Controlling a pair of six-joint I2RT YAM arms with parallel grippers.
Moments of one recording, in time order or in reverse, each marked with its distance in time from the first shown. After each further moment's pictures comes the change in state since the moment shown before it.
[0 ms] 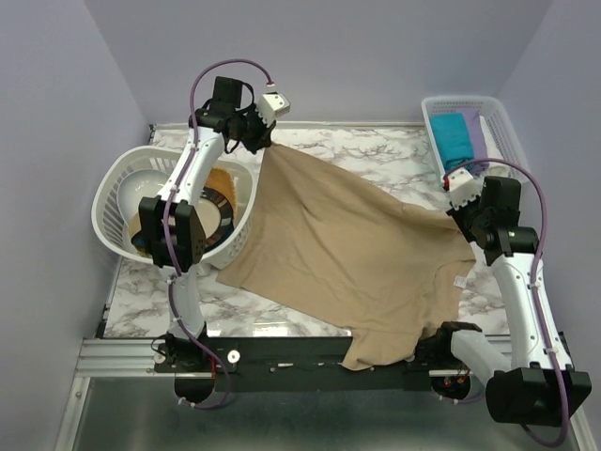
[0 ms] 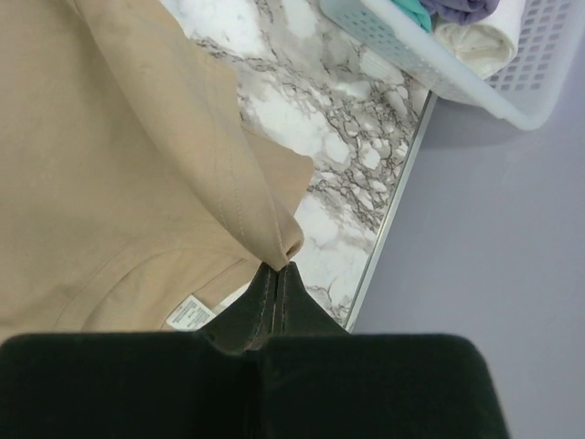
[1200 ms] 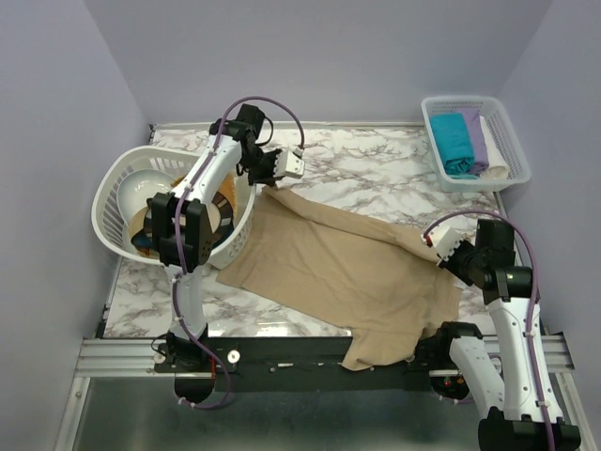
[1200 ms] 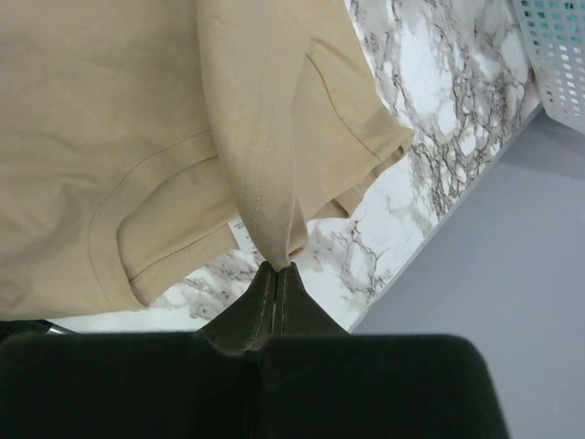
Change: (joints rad) left arm -0.072 0.036 -0.064 -0.403 -0.004 0.733; right arm 0.000 -0.293 -0.202 -0.264 -0.133 -0.321
